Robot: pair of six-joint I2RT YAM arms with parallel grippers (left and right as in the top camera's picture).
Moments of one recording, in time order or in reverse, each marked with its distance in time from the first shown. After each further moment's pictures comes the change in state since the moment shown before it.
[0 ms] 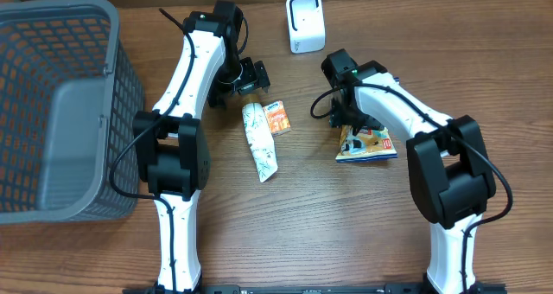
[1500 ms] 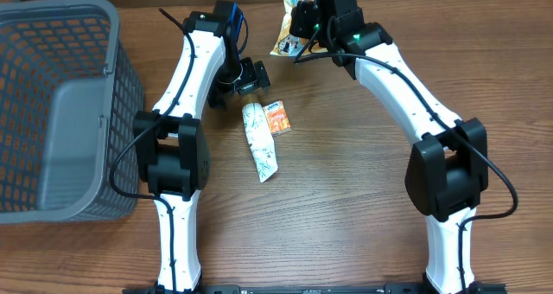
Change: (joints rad) left arm 0.000 0.000 0.000 0.000 0.000 0.000; right arm -0.001 0.057 0.384 0.612 -0.386 -0.015
